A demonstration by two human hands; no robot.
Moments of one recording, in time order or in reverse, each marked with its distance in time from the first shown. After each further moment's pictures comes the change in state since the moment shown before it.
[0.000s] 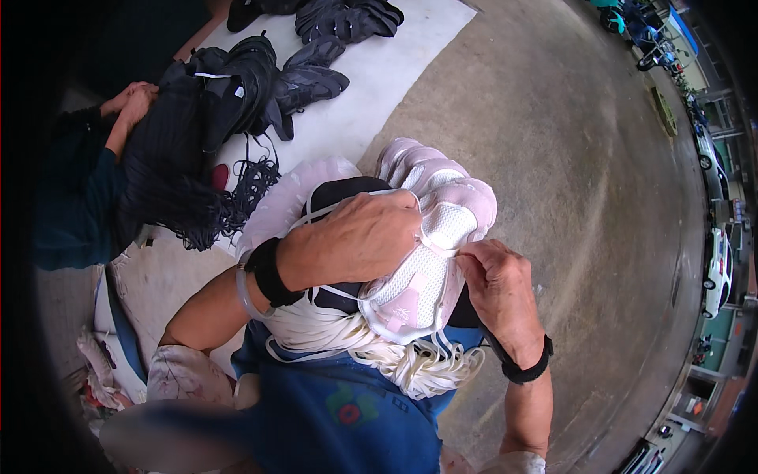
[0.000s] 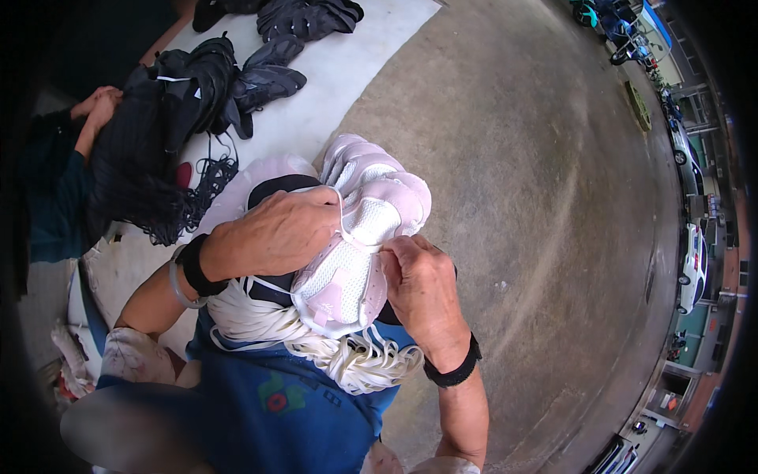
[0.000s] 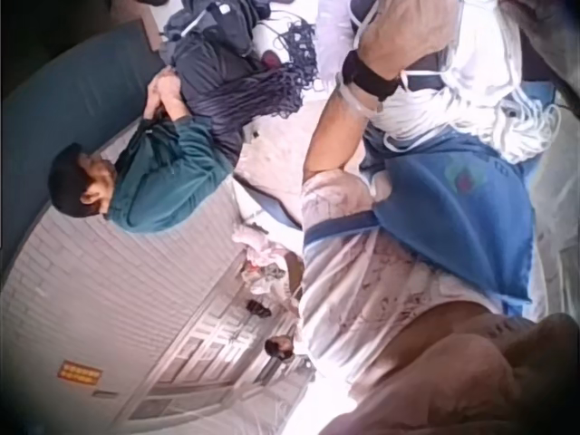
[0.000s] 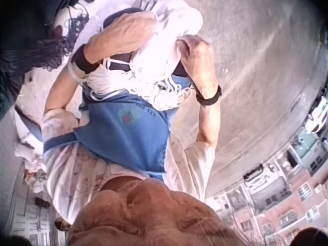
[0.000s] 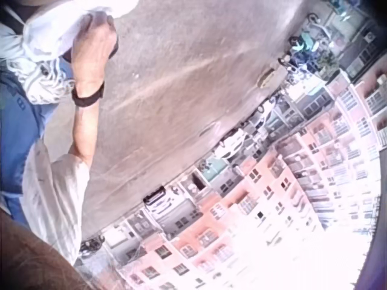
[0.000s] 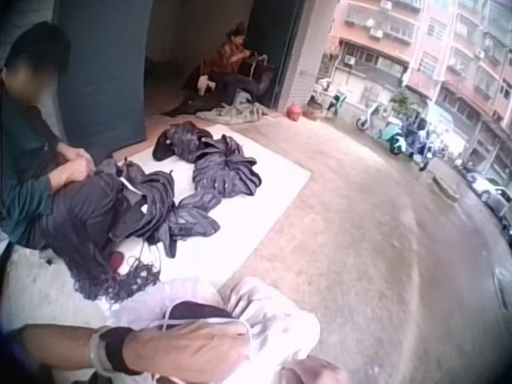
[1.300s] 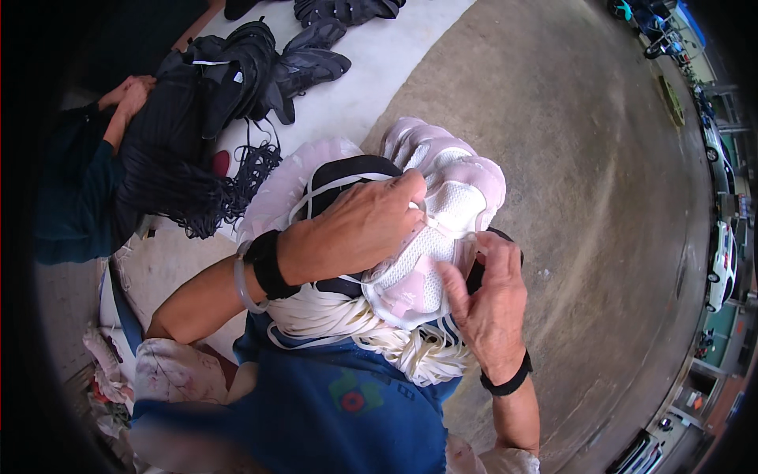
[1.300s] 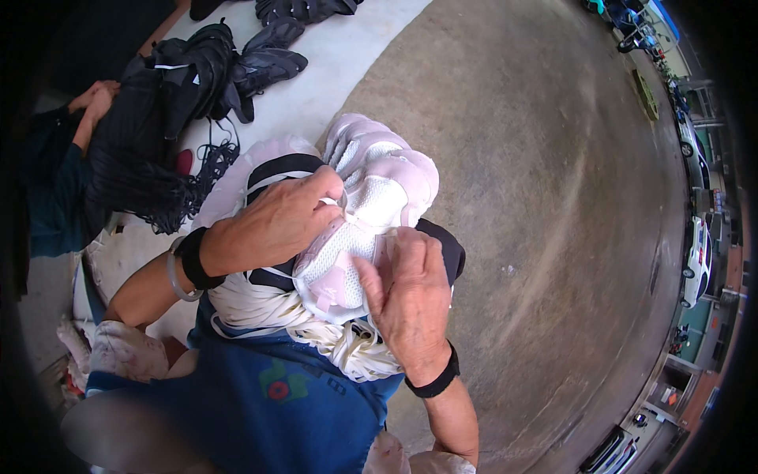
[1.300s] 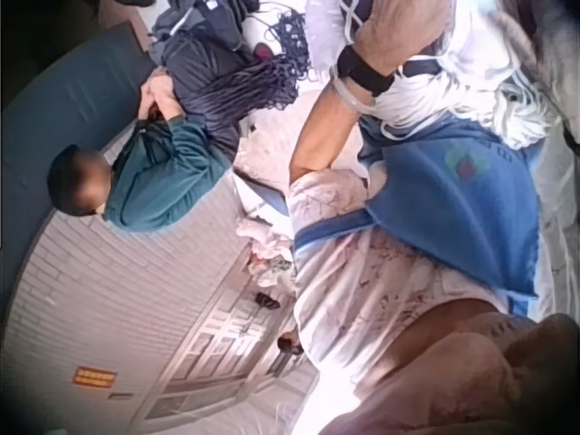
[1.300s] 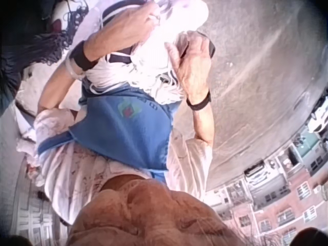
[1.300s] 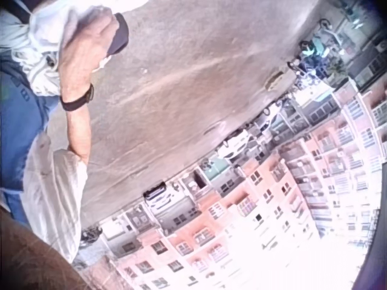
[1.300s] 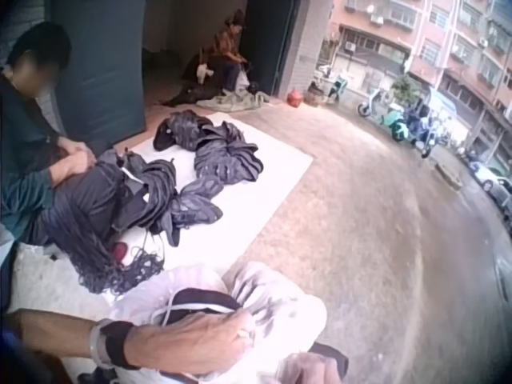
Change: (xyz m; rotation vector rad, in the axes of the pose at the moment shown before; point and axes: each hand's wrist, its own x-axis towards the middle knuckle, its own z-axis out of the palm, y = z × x) left_hand -0.006 0.006 0.014 -0.249 0.064 -0.235; right_hand -0.033 -0.014 0.025 -0.114 0.170 0.093
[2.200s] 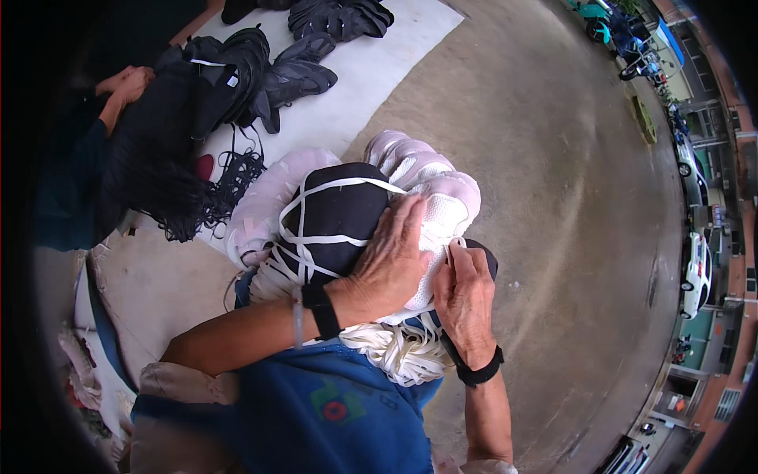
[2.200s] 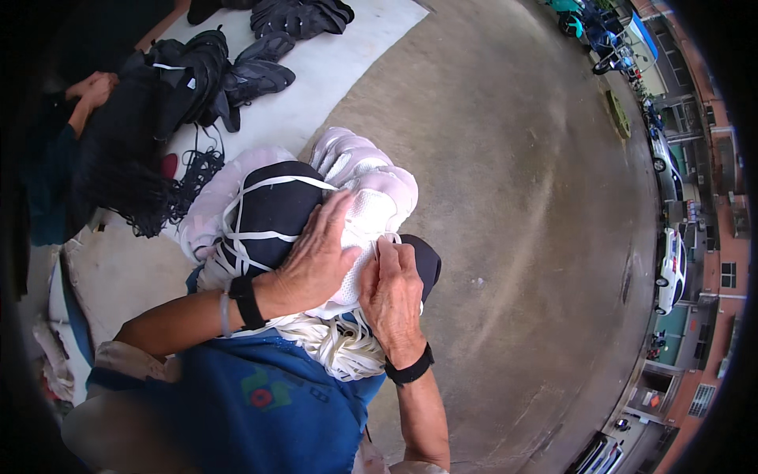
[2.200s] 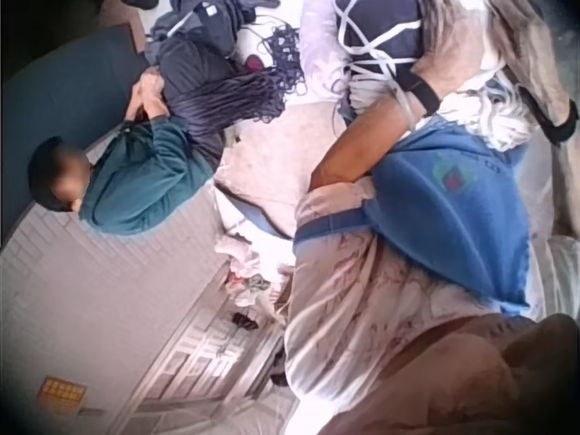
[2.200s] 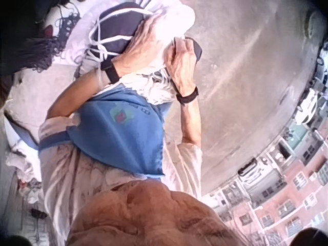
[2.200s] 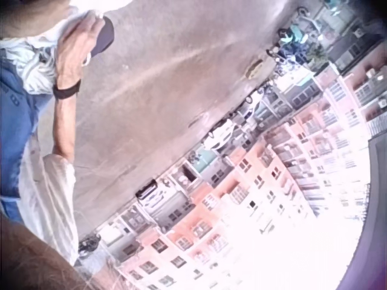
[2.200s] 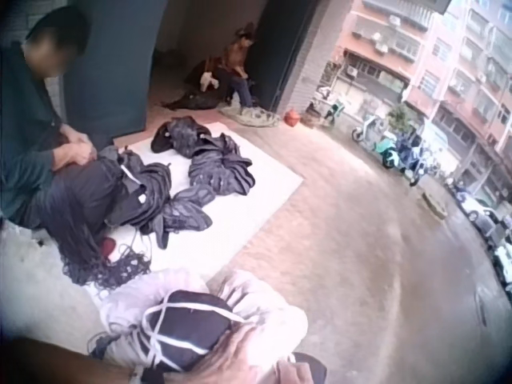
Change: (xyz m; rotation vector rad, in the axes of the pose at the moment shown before) left_hand -0.015 0.027 0.083 -0.038 0.358 -0.061; right_hand -0.009 0.014 0.020 0.015 0.066 -0.047
